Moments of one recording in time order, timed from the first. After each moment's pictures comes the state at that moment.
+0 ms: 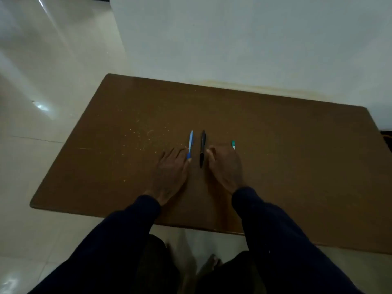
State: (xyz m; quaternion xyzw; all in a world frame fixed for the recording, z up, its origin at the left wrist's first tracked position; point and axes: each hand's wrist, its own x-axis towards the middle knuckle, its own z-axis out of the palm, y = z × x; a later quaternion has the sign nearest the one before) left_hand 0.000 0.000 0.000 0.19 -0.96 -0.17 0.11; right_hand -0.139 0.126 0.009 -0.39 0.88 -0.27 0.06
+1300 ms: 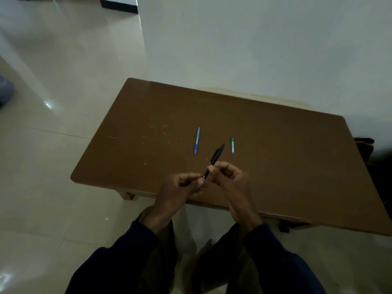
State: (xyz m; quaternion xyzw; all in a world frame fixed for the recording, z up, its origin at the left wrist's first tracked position) left_hand 0.120 0.083 0.100 0.29 -0.59 -0.75 0.09; right_hand 0.004 0.208 0.122 -0.08 0.67 -0.68 0.29
